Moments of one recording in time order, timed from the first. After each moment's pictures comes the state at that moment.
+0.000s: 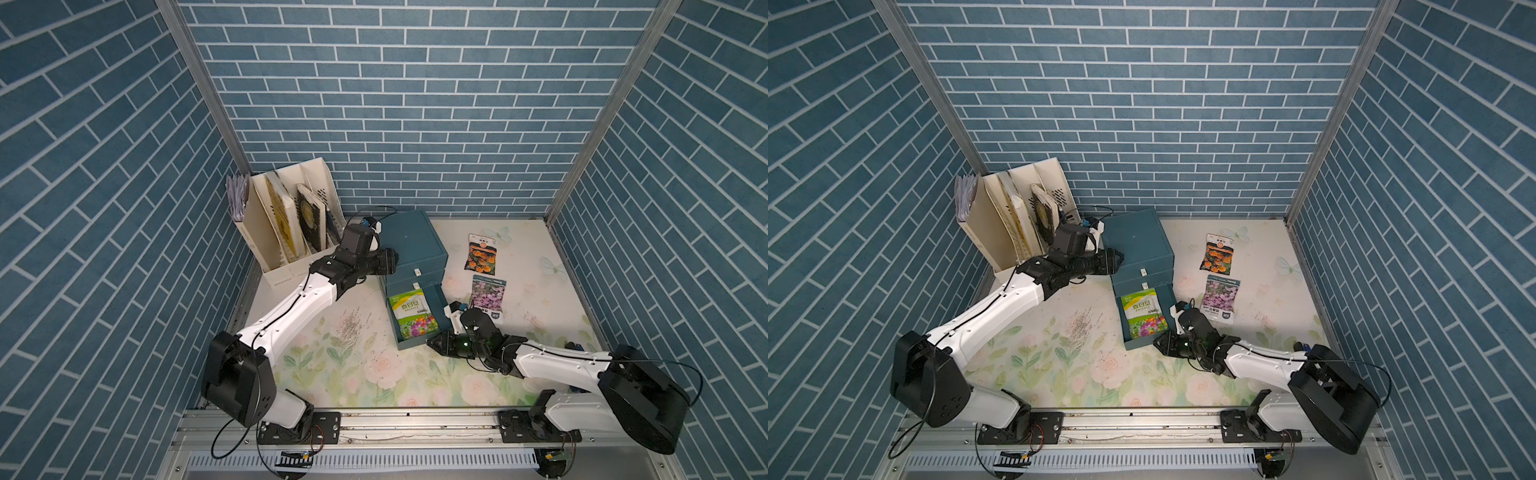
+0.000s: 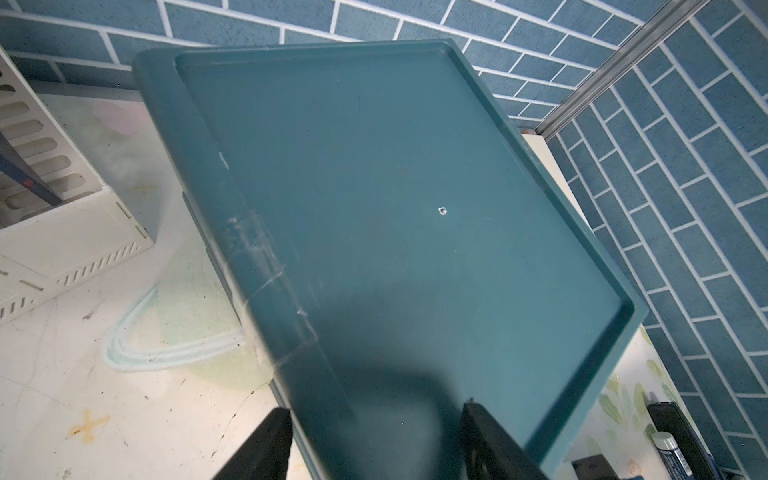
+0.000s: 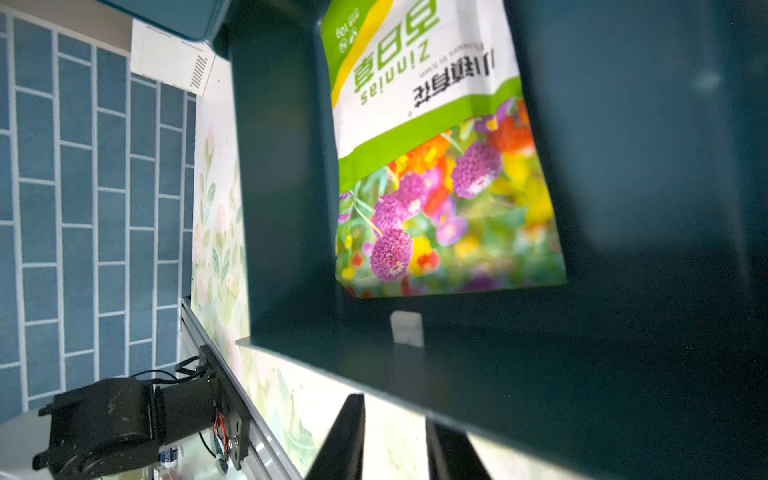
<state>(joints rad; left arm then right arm) -0.50 1.47 1.23 -0.41 0.09 -0.41 0.86 1.26 0.42 0.12 -0.29 0.89</state>
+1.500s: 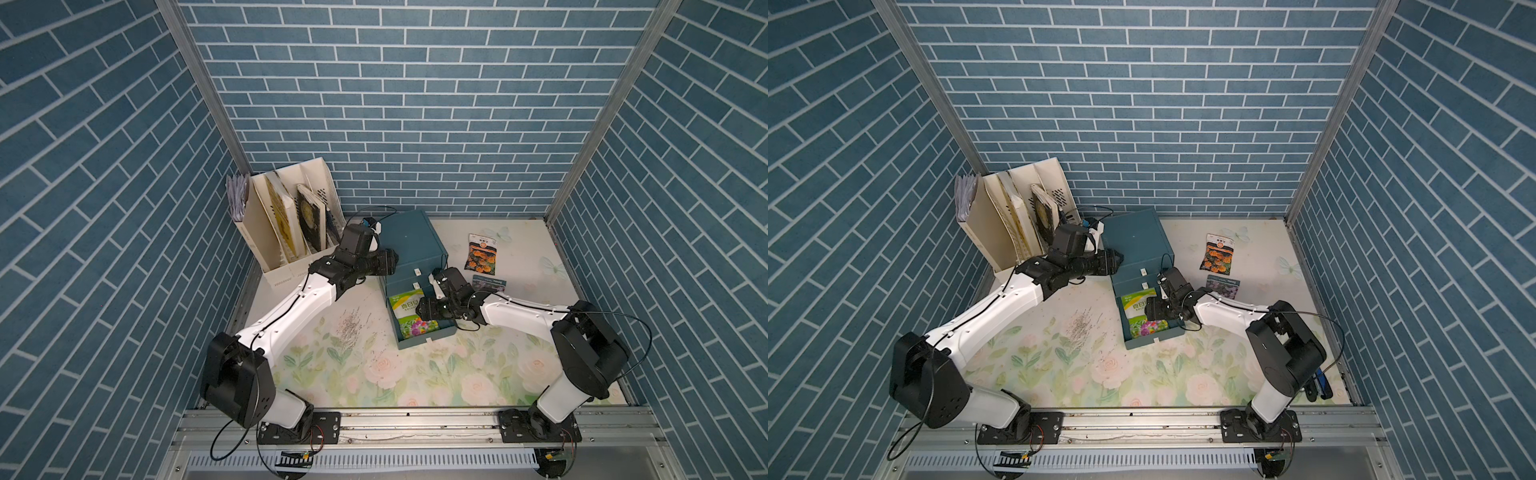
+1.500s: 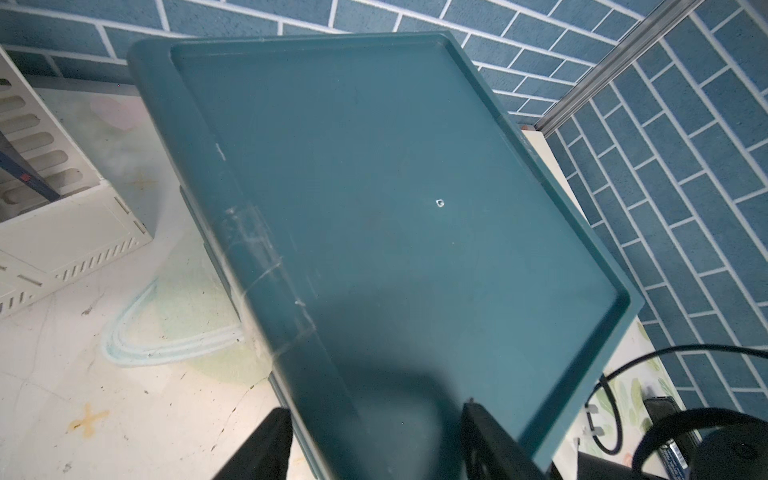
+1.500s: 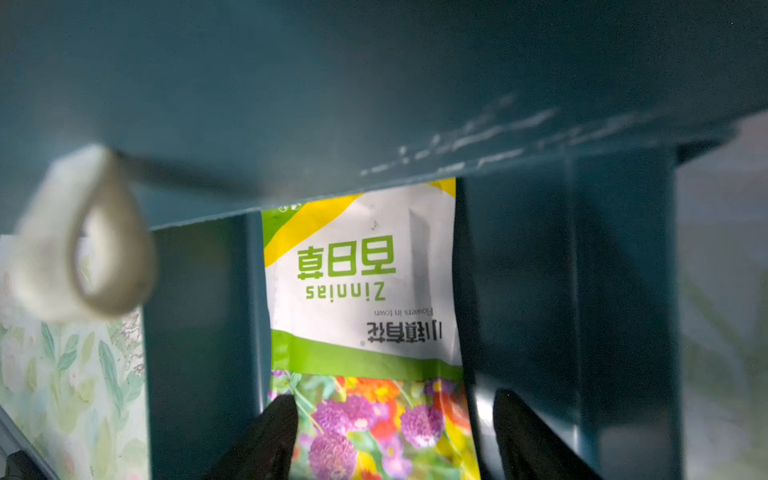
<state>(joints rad) -0.50 1.46 1.23 -0.42 0.10 -0.41 0.76 1.67 0.96 -0.27 -0.13 0.54</state>
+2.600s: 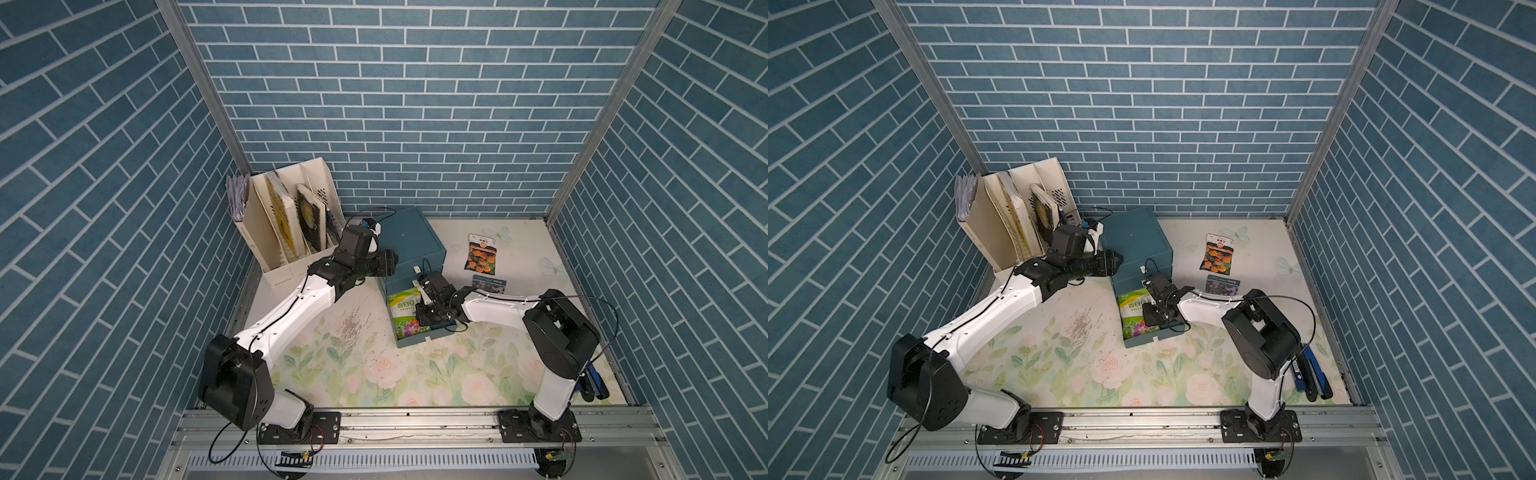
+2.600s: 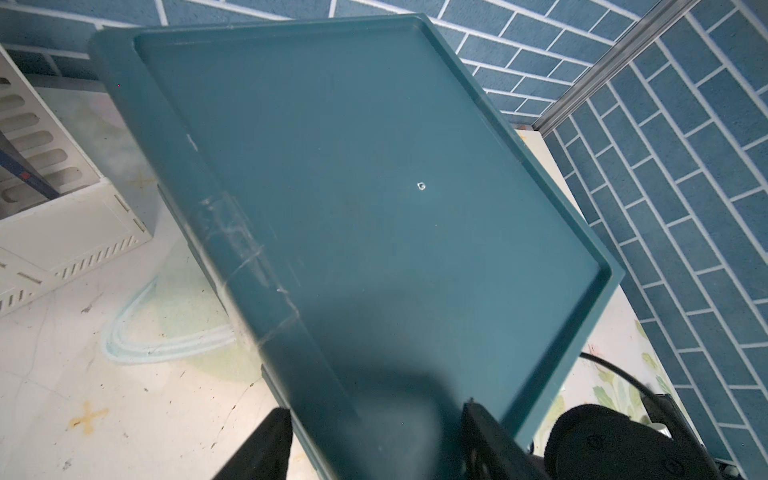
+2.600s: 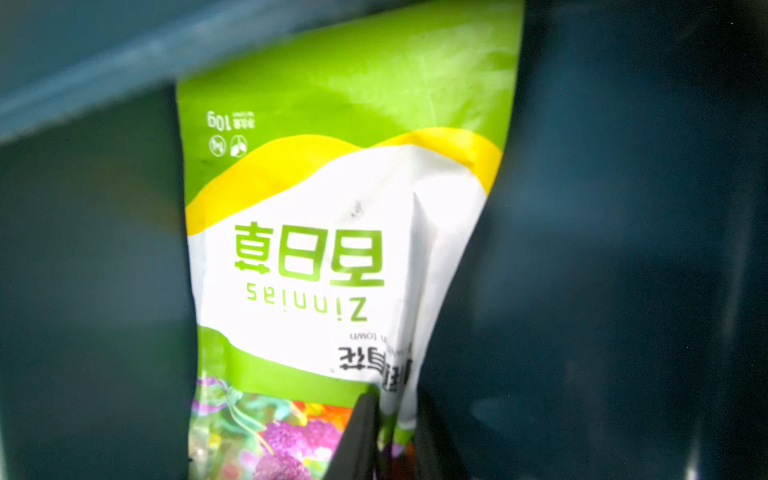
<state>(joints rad) -0.50 1.45 1.21 -0.41 0.10 -0.40 0.81 1.82 1.05 -0.30 -0.12 0.51</state>
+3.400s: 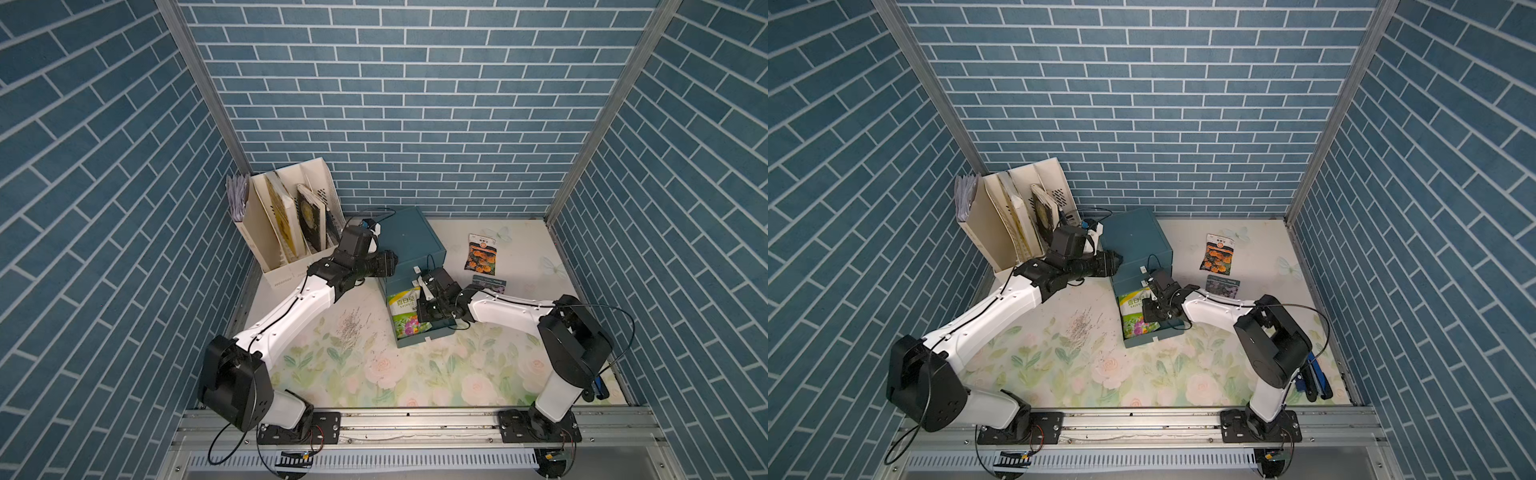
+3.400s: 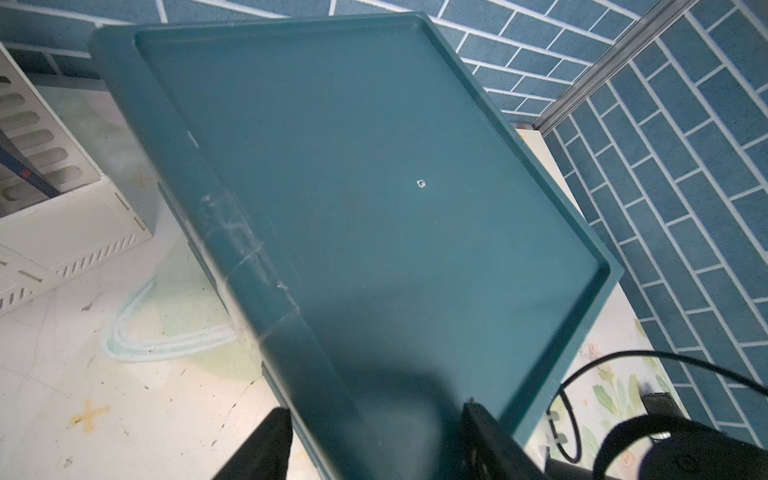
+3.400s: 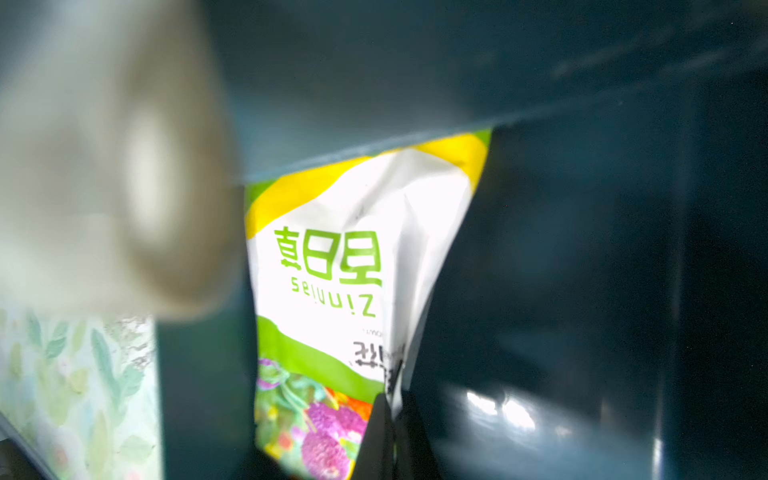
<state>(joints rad) -0.50 1.45 1.21 -0.42 0.10 -0.40 0.81 1.72 1.05 -0.32 -0.13 0.55</state>
